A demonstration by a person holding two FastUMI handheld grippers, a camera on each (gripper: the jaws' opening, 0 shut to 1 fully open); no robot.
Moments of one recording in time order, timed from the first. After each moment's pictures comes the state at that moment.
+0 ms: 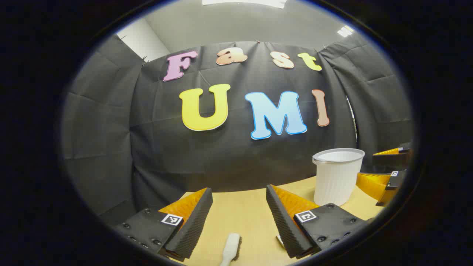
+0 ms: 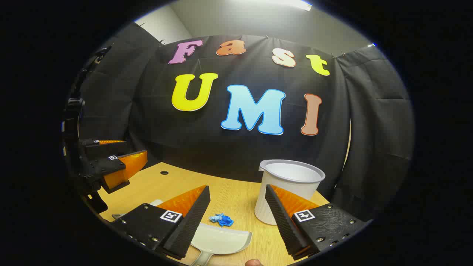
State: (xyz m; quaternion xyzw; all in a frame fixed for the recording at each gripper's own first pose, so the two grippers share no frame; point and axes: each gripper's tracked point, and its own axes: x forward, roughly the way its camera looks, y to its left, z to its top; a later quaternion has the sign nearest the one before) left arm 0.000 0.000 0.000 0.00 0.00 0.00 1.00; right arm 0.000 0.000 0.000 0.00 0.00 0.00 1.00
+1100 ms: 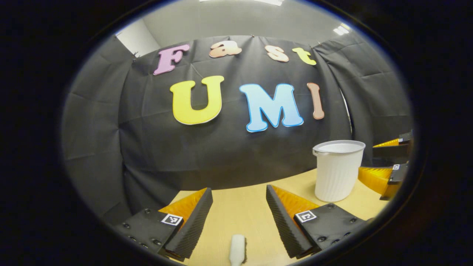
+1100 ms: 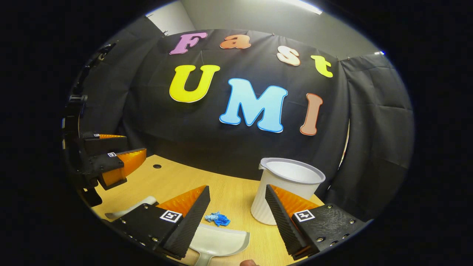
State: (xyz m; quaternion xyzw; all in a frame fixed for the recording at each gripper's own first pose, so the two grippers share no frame) left arm 0.038 0.014 -0.035 0.01 0.03 -0.04 1.00; right arm 0.022 0.014 -0.011 -0.03 0.03 -0.02 1.00
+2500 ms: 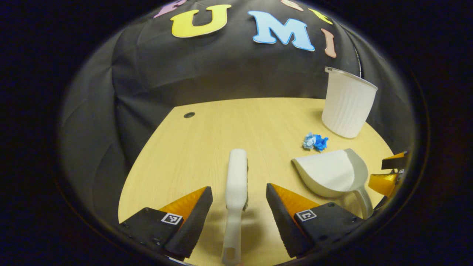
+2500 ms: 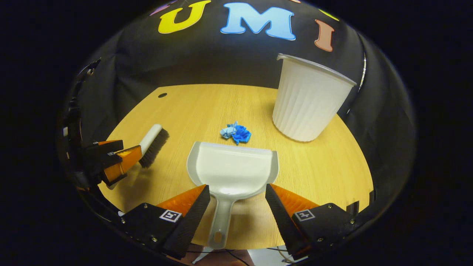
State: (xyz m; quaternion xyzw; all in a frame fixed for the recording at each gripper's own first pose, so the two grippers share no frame) left arm -0.017 0.031 -0.263 -0.03 0.36 -0.03 0.93; right arm -0.036 0.051 -0.190 0.05 0.40 0.02 0.92
